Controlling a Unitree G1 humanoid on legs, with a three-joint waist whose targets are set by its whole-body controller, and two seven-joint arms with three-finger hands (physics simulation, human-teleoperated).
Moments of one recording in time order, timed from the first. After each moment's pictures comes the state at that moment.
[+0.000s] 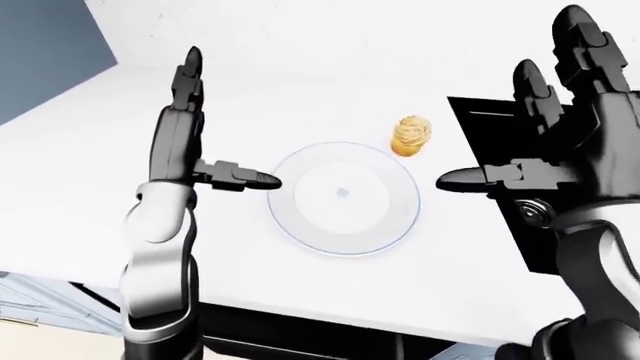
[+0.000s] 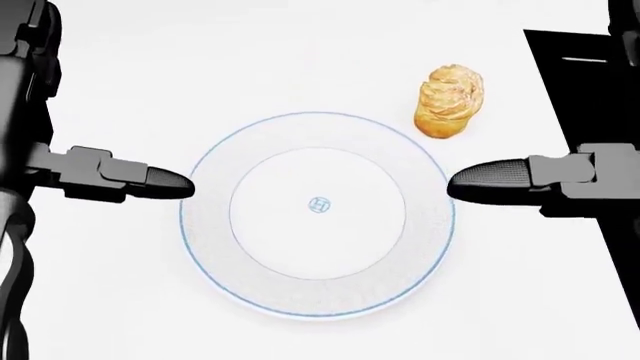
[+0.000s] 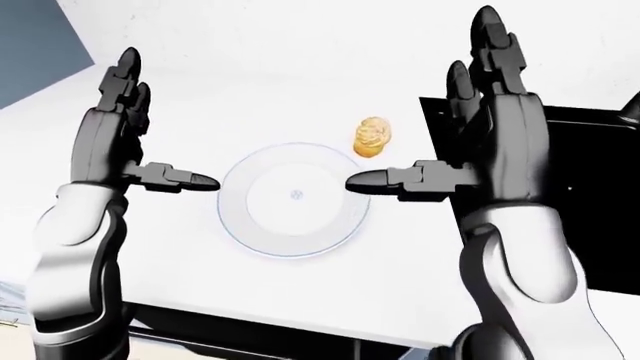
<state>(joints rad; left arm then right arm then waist) -0.50 0.20 0.13 -0.45 0.24 0.59 -0.17 -0.55 -0.30 -0.33 -1.00 0.32 1.19 -0.14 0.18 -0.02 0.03</state>
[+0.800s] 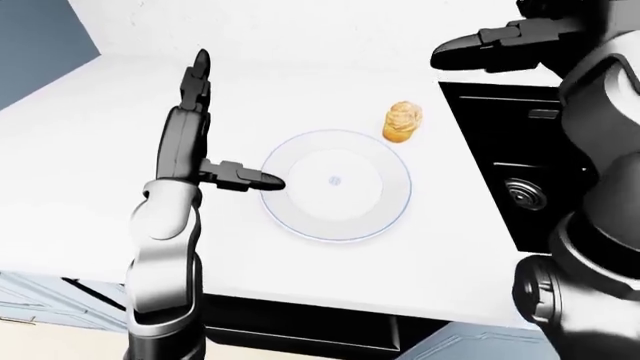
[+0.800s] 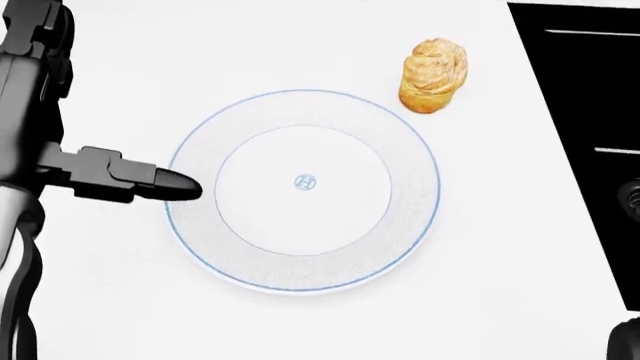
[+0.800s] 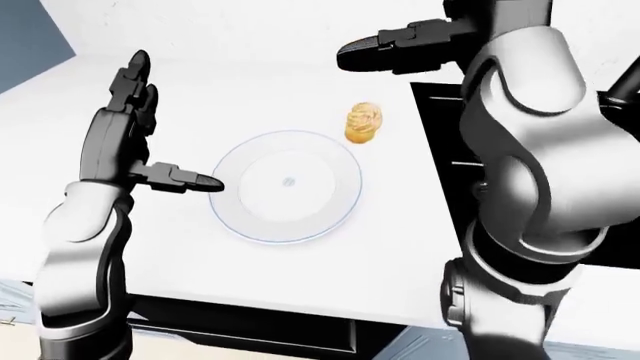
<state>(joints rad) -0.50 0.20 0.12 -0.42 0.25 0.58 -0.18 -1.05 -0.49 -0.18 -0.44 0.30 1.12 -0.16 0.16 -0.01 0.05</state>
